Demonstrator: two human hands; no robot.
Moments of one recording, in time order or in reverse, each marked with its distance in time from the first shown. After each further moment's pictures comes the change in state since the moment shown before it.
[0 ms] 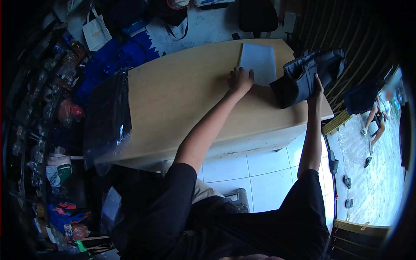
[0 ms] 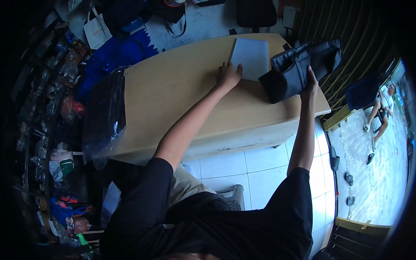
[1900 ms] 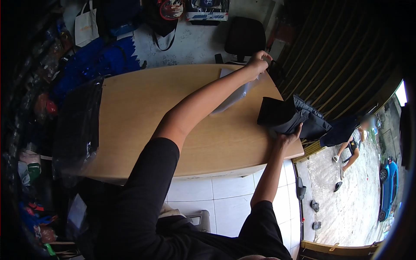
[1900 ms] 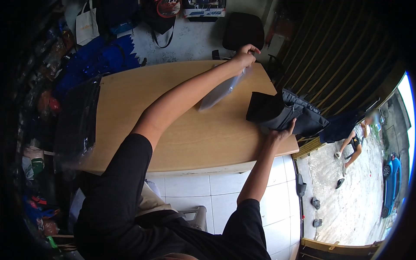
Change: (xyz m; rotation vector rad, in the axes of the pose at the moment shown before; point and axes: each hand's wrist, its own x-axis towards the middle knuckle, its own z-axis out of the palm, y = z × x) left_hand 0.195 0.125 -0.013 -1.136 -0.254 -0.050; right_hand 0.024 0.015 -0.032 0.379 0.200 -0.253
